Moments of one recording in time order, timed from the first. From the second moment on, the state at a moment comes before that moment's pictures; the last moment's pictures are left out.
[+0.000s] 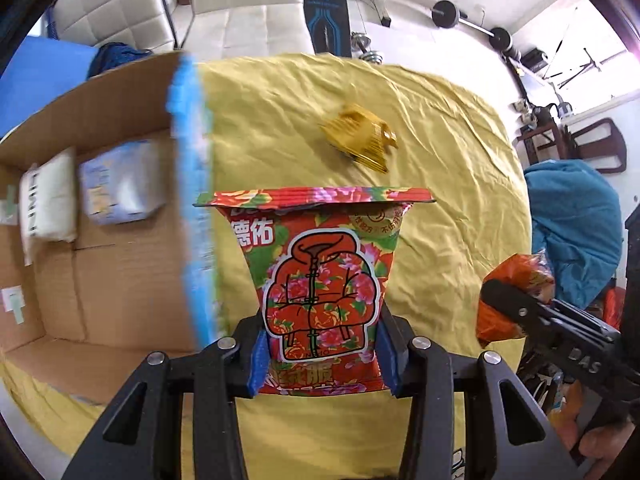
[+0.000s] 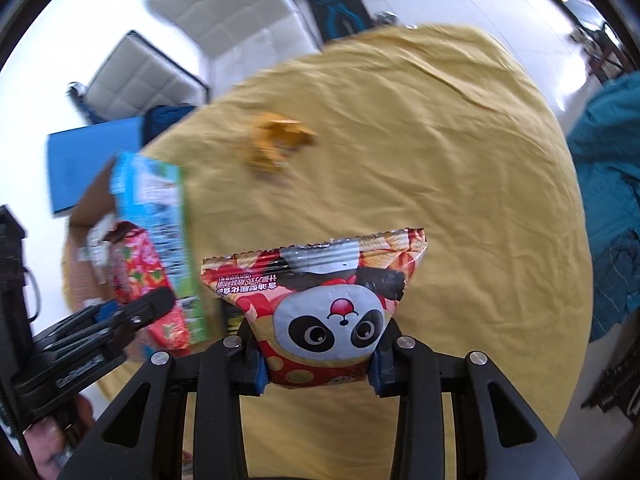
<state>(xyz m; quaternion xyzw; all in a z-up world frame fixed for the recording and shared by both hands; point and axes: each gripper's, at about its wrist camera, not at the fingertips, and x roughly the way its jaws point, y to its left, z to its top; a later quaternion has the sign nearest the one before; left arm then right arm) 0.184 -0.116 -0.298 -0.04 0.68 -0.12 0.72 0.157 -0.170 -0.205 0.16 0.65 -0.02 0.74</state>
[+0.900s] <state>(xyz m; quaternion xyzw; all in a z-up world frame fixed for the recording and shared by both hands) 0.251 0.197 -0.360 -0.09 0.76 -0.04 0.64 0.219 0.185 -0.326 0.08 0.73 0.13 0.66</state>
